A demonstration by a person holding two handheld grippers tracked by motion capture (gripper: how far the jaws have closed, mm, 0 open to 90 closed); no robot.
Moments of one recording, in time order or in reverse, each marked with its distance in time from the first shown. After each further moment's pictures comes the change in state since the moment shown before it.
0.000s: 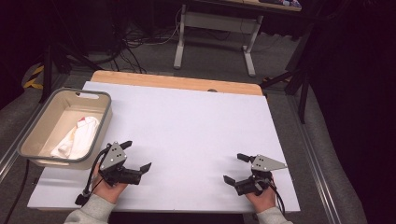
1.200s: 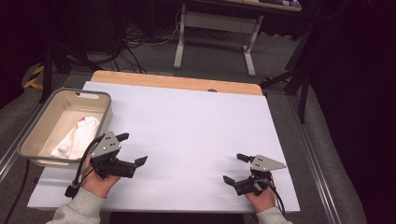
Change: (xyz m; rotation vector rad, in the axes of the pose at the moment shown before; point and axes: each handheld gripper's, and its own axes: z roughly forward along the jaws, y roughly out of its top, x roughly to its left) left arm 0.011 0.044 -0.024 0.045 -0.046 0.013; right arm 0.000 0.000 0.002 0.011 -0.003 -0.006
